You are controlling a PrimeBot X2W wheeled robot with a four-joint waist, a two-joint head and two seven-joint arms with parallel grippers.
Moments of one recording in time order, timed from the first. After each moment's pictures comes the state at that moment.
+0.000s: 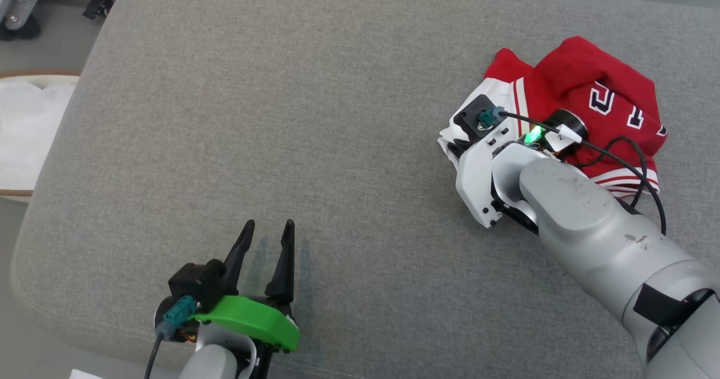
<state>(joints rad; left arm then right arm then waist) -0.18 0.05 -0.30 0.37 -0.44 -0.13 -0.26 -1.02 -0.14 0.97 1.05 0.54 0.13 0.10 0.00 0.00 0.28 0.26</state>
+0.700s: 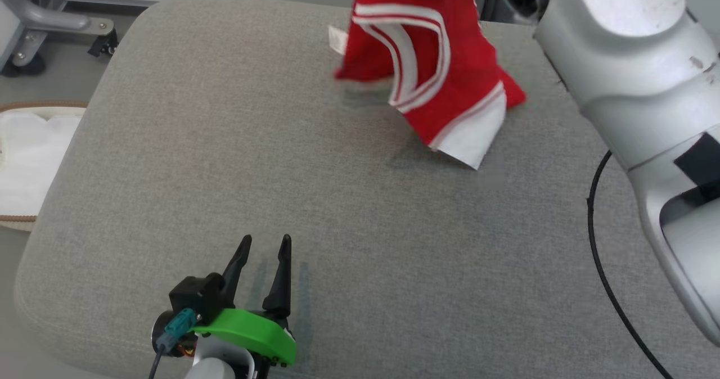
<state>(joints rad) -0.15 0.05 -0.29 0.39 -0.41 -0.13 -0.26 -1.47 -0.06 0.62 0.87 0.48 0.13 -0.26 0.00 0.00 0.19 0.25</state>
